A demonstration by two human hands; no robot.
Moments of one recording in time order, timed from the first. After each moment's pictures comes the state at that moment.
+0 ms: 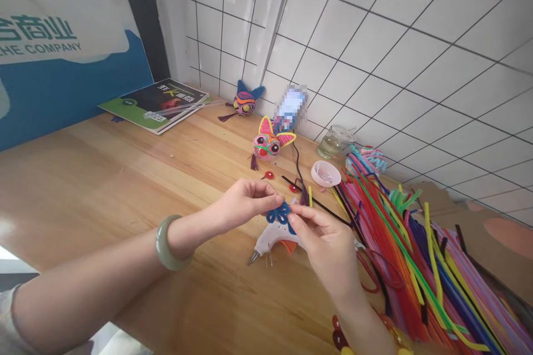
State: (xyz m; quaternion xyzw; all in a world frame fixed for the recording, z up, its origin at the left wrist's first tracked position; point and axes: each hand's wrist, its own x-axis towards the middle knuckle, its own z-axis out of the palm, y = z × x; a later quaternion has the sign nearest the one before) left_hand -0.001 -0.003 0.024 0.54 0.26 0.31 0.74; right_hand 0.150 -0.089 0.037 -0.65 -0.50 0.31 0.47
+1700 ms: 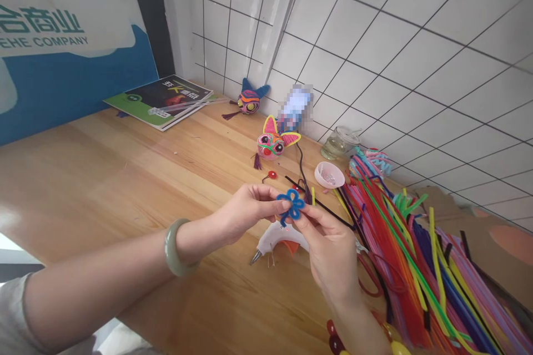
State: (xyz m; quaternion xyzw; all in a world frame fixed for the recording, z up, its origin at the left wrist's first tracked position) left_hand 0.005 -0.014 0.013 0.45 0.23 0.34 0.79; right_hand 0.152 -0.084 0.015 -0.57 -0.44 0.40 0.57
